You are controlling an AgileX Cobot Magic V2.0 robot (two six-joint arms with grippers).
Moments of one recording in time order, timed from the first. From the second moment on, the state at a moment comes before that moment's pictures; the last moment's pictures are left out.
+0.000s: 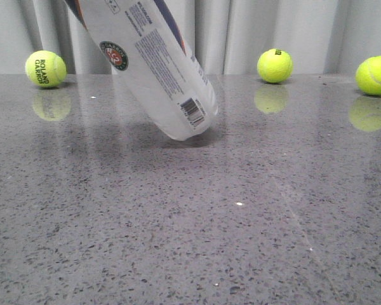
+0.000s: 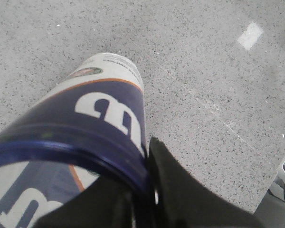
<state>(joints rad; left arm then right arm) -0.51 1.54 -1.64 -0.32 1.26 0.27 0.39 0.26 -0.36 -0.18 0.46 0.24</state>
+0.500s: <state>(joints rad) -0.51 1.56 -1.67 -0.32 1.26 0.28 0.39 0.26 -0.36 -0.18 0.46 0.24</state>
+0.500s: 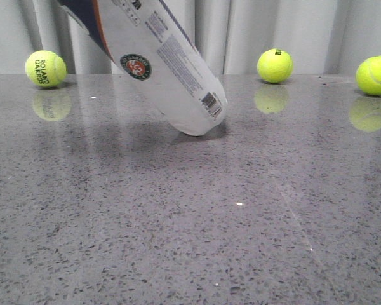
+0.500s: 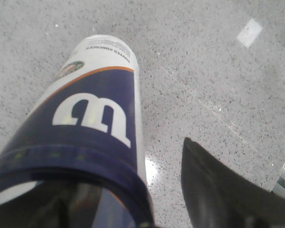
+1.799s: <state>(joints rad) -0.60 1.81 -2.08 -0.45 1.26 0.28 0.39 0.26 -0.36 -0.18 0.46 0.24</state>
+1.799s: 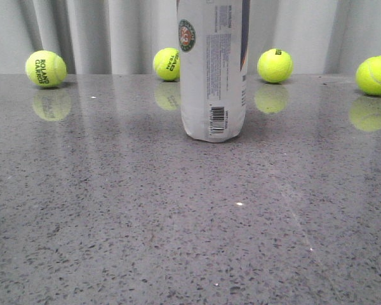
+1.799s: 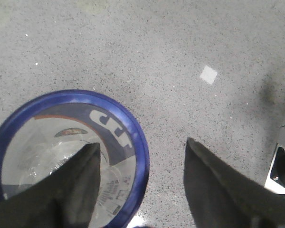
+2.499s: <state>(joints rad) -0.60 1.74 -2.10 -0.45 1.21 0.29 0.39 0.26 -0.36 -0.18 0.46 0.24</state>
